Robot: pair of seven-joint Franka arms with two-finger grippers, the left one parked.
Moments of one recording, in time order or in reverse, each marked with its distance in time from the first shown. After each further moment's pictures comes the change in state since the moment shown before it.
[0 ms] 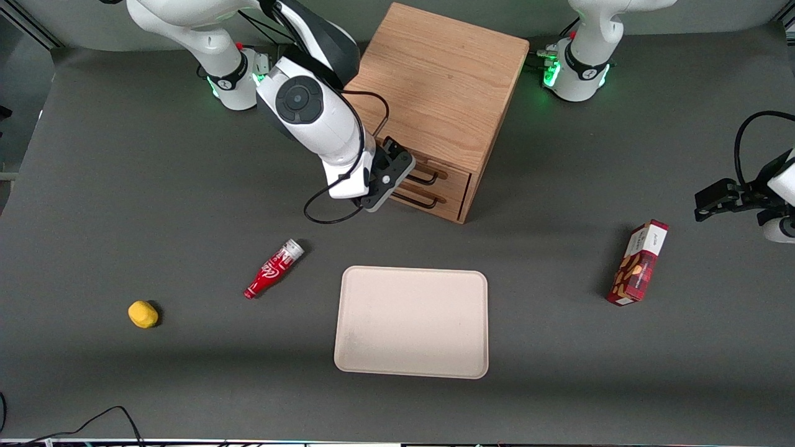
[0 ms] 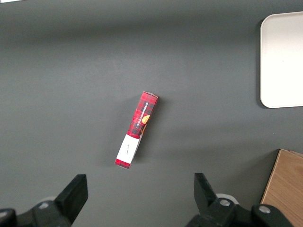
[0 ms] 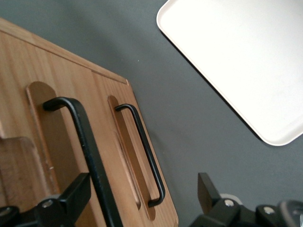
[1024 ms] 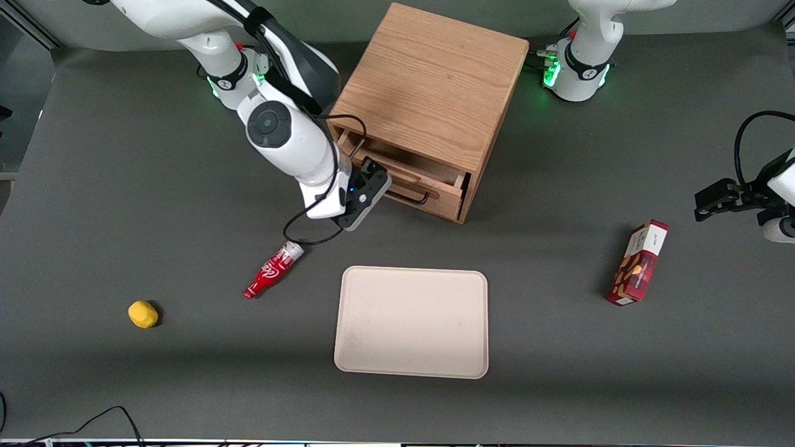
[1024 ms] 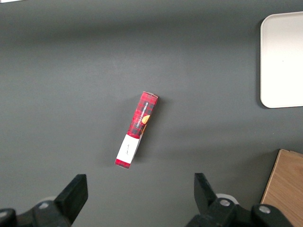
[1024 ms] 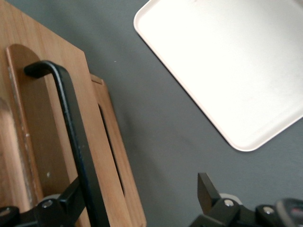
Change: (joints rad) arm -0.115 -0.001 0.017 -0.048 -0.007 0.054 -0.143
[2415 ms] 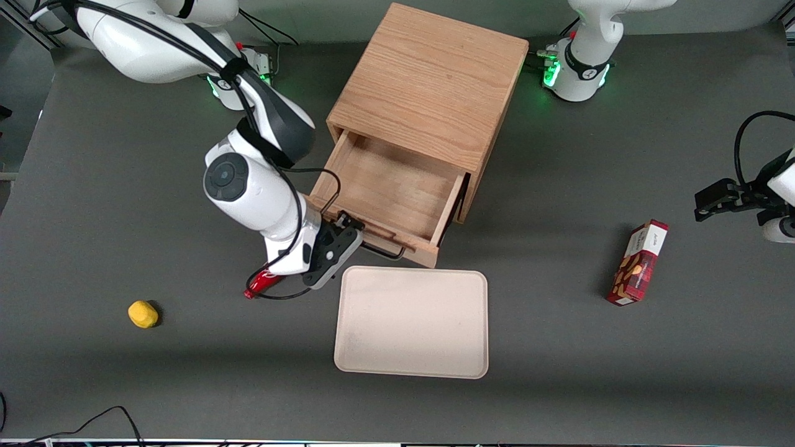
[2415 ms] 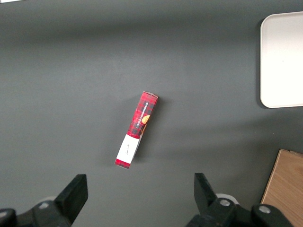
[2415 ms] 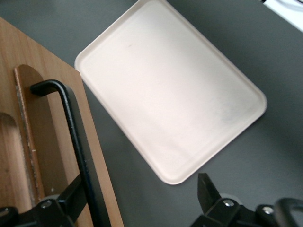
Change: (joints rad) arm -0.030 0.190 -0.055 0.254 -0.146 0.012 -0.025
